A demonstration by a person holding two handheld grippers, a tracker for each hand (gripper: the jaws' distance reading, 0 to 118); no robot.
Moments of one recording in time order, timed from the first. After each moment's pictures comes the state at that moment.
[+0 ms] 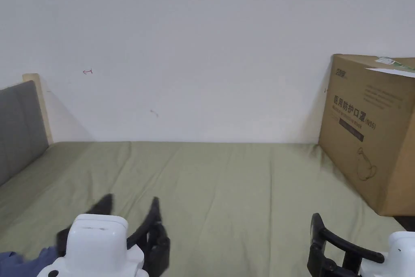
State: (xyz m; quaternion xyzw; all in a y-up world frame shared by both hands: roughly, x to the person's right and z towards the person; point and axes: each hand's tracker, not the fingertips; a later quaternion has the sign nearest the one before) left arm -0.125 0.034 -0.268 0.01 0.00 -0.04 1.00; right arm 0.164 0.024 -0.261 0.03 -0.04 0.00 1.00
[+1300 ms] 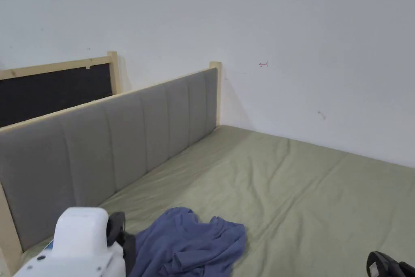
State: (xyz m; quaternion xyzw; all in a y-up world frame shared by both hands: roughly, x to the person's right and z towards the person) left arm -0.355 0.022 -0.189 -0.10 0.27 0.03 0.96; right arm -0.004 0.014 -0.317 -0.14 0.26 -0.04 0.95
